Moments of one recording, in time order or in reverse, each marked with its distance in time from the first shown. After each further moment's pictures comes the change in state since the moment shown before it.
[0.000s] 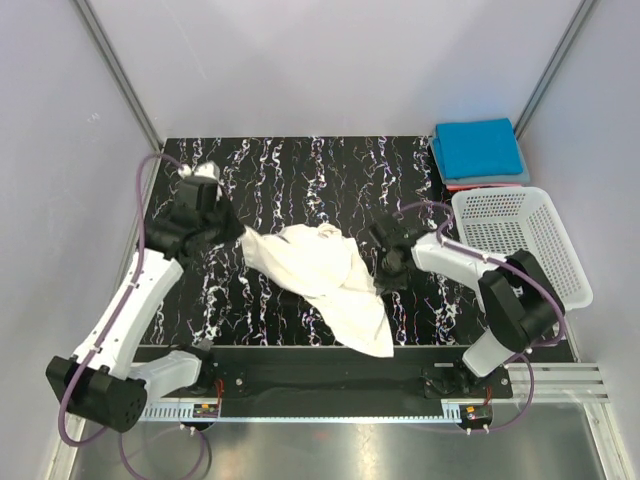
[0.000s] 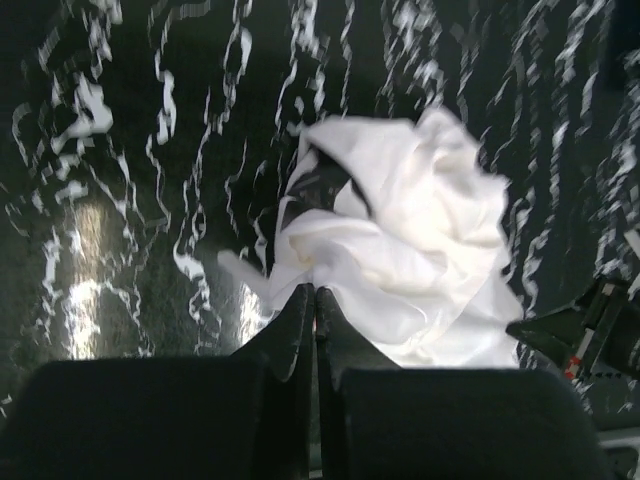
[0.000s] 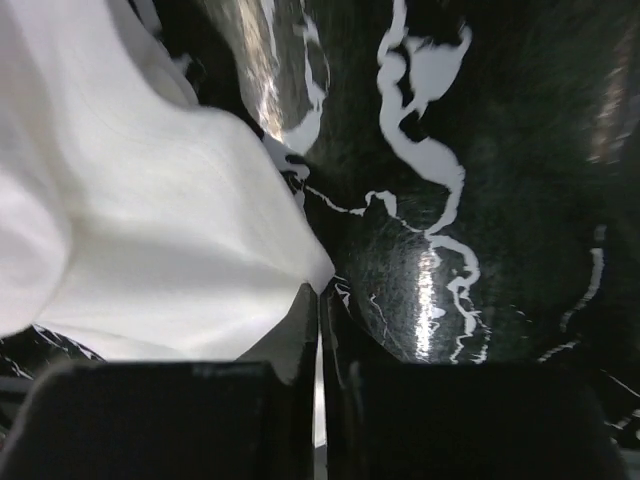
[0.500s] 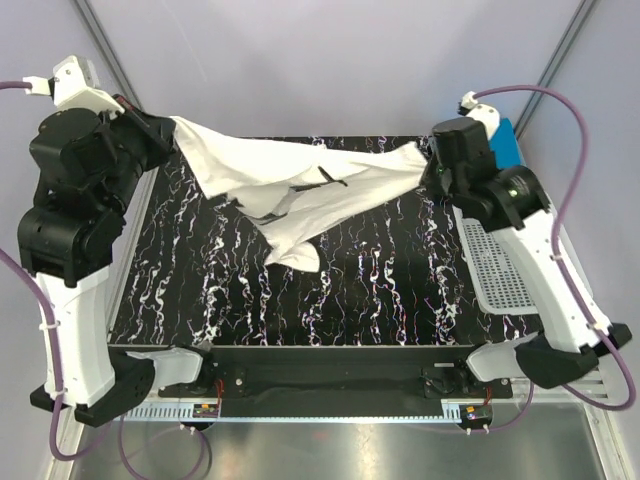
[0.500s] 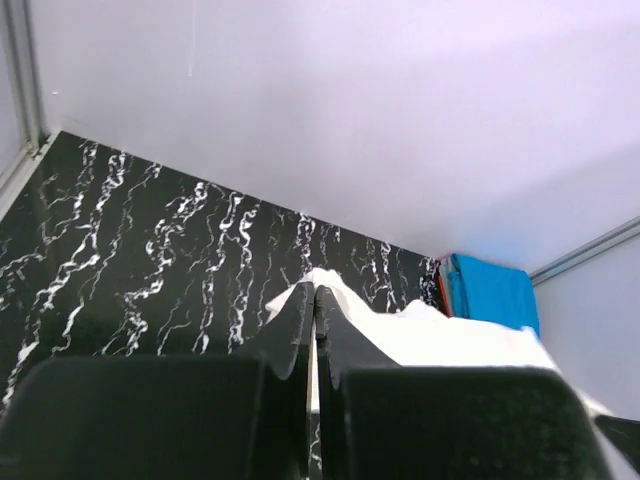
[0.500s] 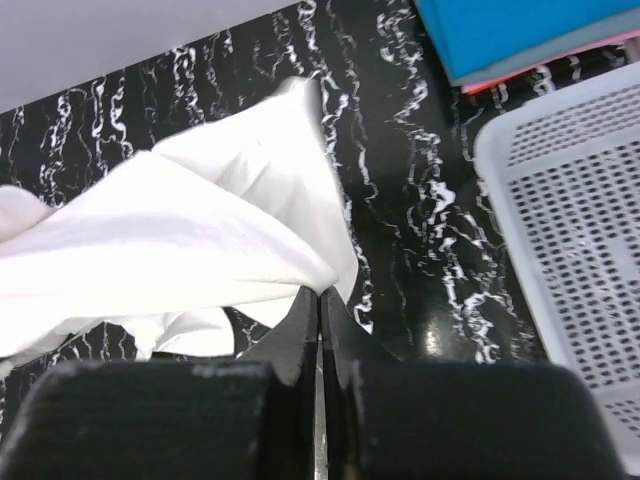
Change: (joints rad) left arm 0.018 0.168 1.071 -0.241 -0.229 0.048; right arm -0.054 -0.202 0.944 -0.474 0.551 -0.132
